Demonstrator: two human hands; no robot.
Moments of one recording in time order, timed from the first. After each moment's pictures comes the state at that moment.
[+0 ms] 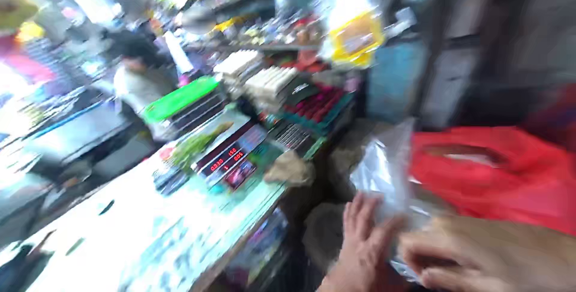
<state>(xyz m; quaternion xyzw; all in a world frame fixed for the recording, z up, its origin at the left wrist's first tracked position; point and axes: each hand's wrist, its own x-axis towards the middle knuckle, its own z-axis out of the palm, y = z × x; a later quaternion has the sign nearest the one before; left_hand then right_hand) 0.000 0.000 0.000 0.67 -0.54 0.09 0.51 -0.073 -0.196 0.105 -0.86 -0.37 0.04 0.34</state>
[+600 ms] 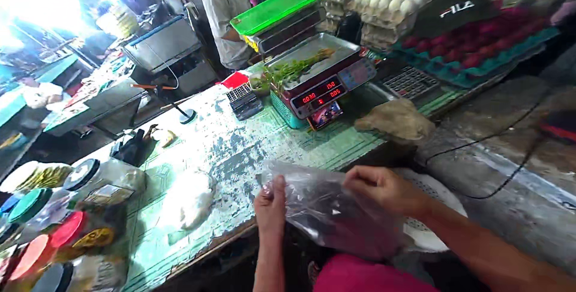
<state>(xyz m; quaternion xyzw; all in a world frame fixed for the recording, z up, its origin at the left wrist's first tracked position) 0.054 0.343 -0.006 0.72 0.08 0.16 0.67 0.072 0.094 -0.006 -0.75 -0.17 0.11 0.63</state>
